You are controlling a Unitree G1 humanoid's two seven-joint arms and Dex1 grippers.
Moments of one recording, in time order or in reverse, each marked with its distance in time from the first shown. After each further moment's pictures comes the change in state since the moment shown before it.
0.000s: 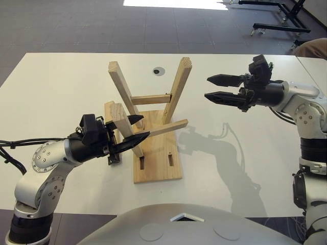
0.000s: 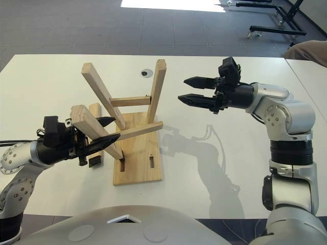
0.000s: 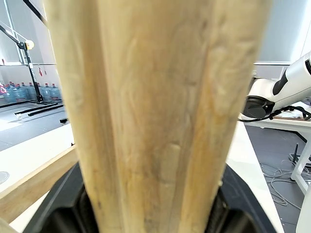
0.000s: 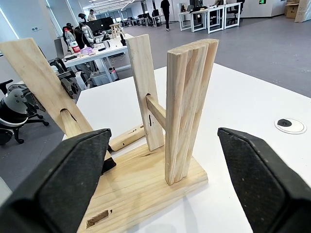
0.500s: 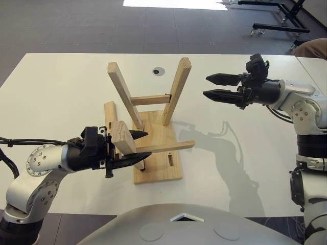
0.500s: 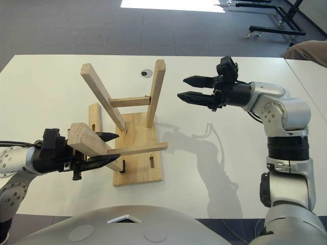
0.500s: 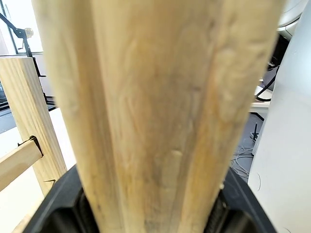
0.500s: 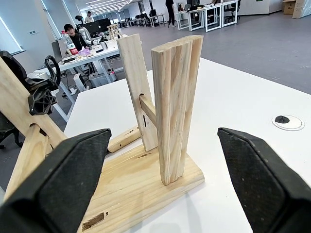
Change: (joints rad) left arm 0.043 0.117 -0.009 -0.024 -0.057 -0.017 -0.118; right arm -0.036 0.016 0.027 0.053 -0.031 -0.001 0.009
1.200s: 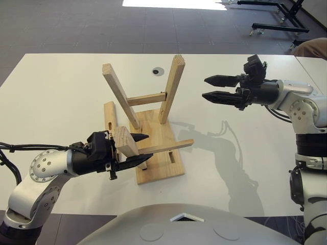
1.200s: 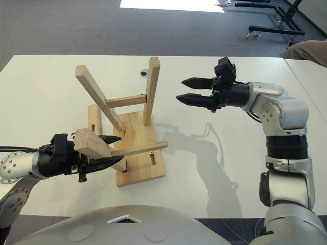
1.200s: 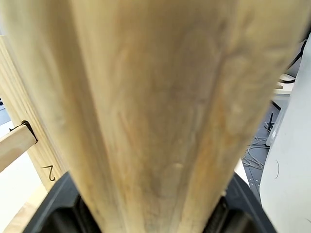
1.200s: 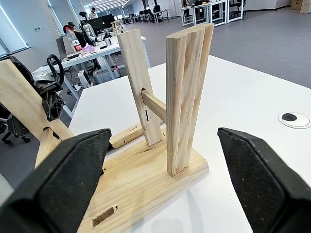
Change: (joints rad) left arm 0.068 0.019 -0.044 -0.028 0.099 -0.063 0.098; right arm -0.006 0.002 0.014 0.001 -0.010 0.008 0.029
